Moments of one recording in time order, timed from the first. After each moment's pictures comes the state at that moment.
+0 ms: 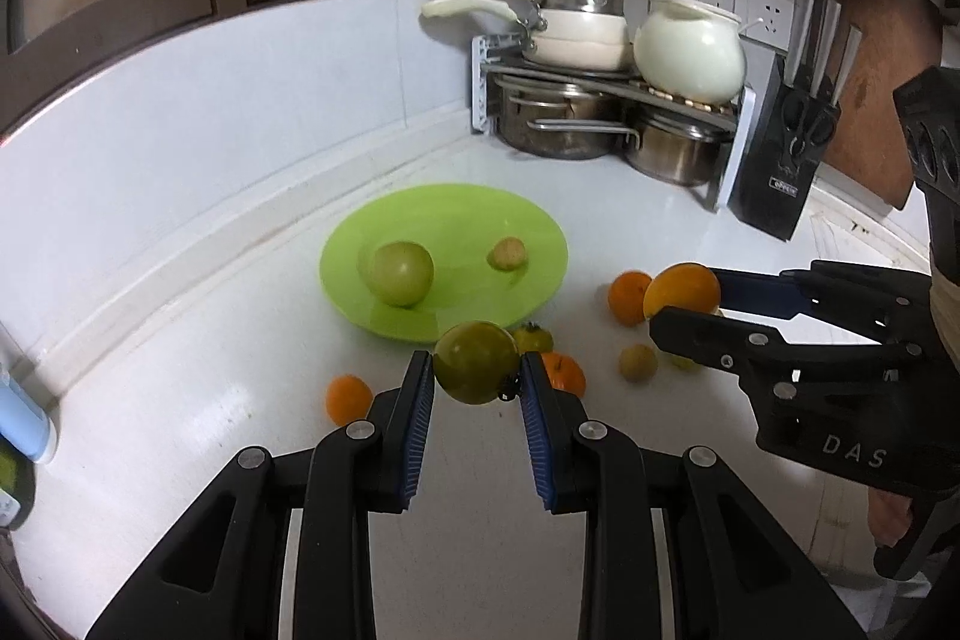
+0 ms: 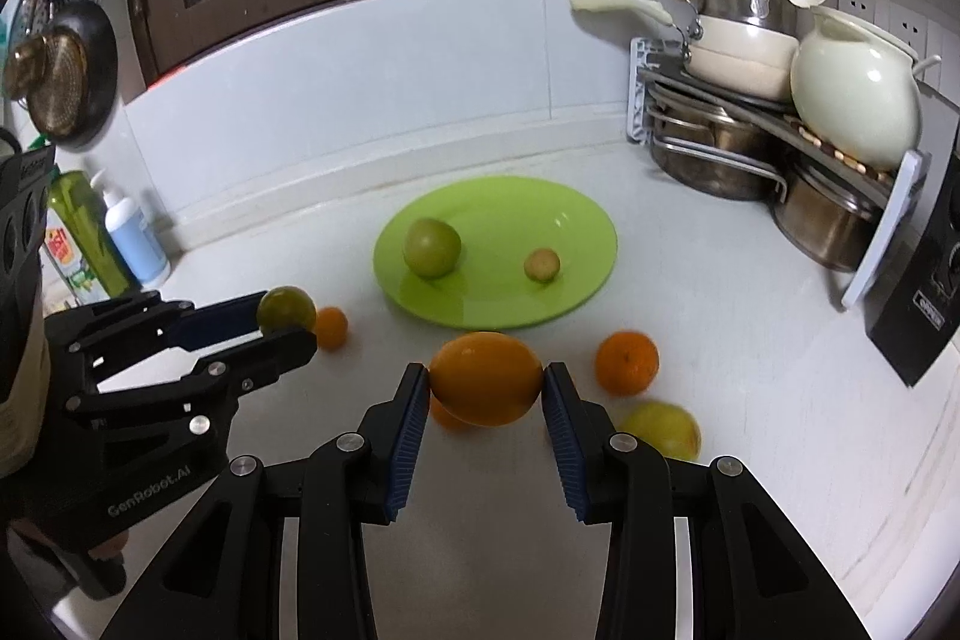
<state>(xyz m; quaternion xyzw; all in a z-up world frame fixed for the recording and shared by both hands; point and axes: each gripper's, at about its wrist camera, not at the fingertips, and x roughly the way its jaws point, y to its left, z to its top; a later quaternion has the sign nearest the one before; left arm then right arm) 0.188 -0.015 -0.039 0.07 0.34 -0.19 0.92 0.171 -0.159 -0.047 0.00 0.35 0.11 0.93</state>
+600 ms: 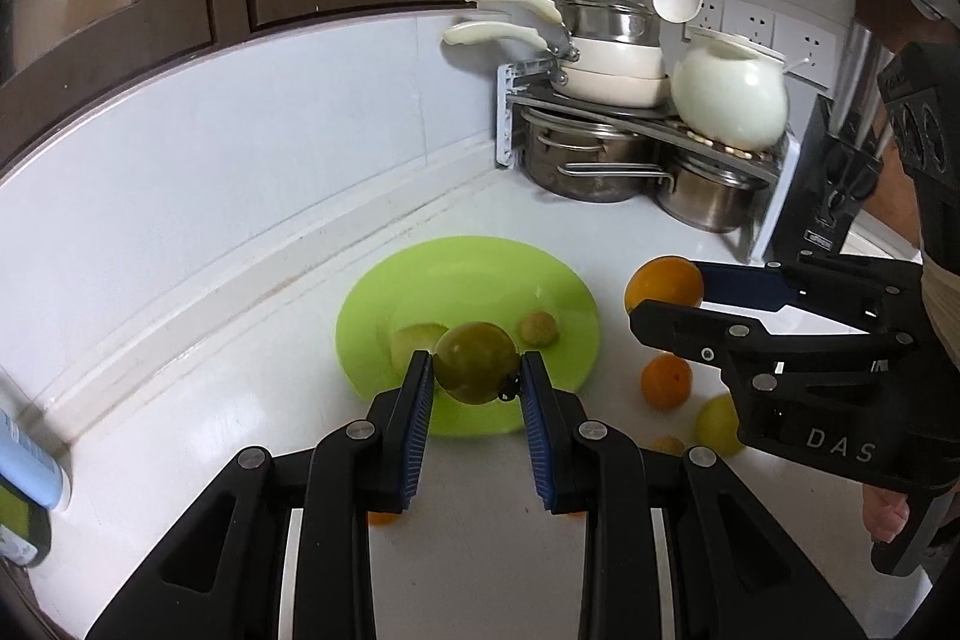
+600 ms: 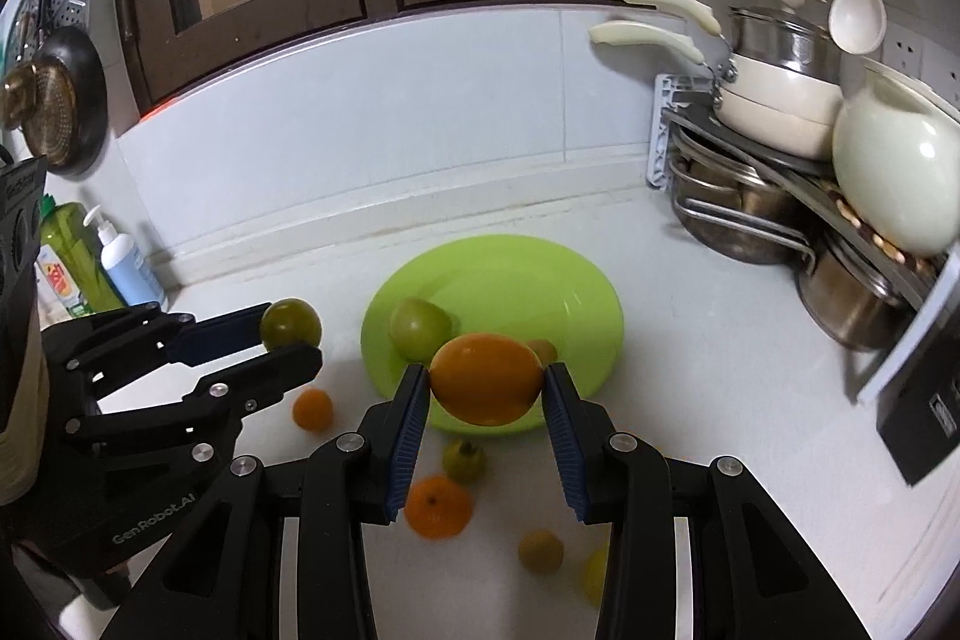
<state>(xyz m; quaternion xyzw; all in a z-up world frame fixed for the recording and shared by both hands) 0.245 -0.024 -0.013 0.07 0.33 -0.17 0.93 0.235 -0.164 -0.020 -0.01 0.35 0.14 0.93</state>
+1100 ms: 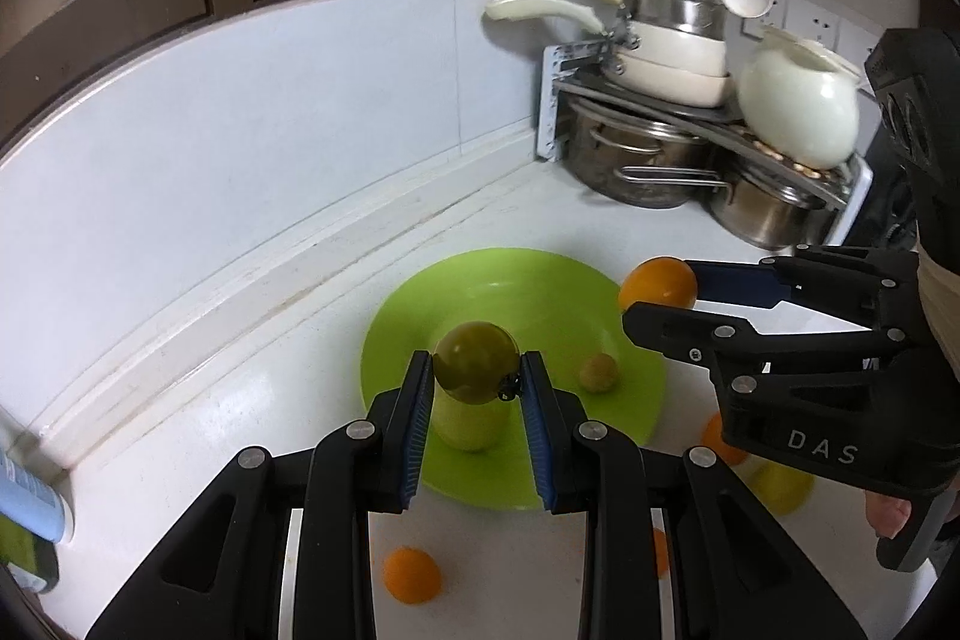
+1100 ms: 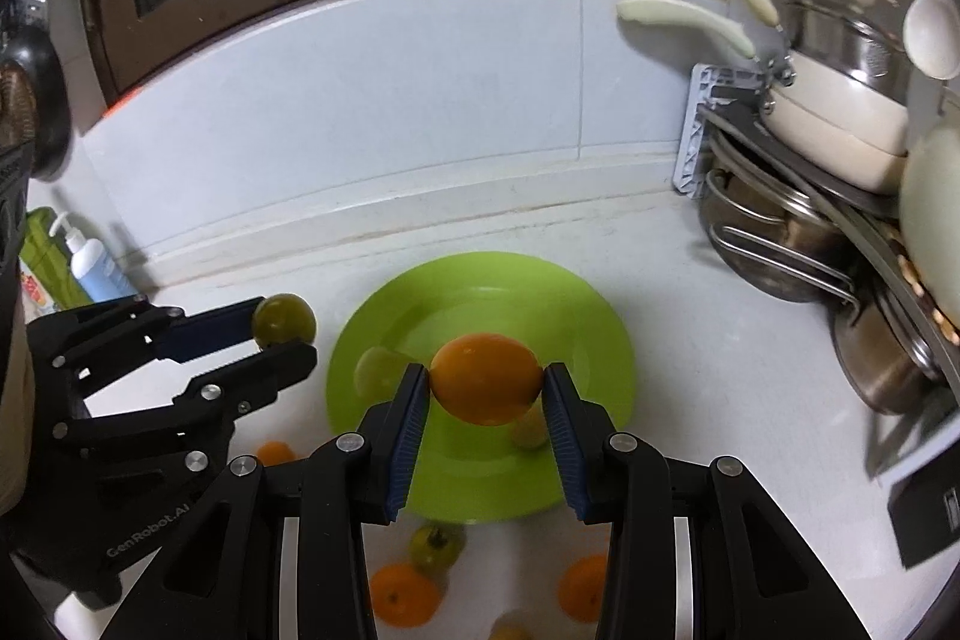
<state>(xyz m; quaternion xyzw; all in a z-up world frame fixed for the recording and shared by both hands) 0.321 -0.014 -0.019 0.06 0.37 -0.15 0.92 0.317 -0.153 -0.030 -0.03 0.39 0.15 0.91</state>
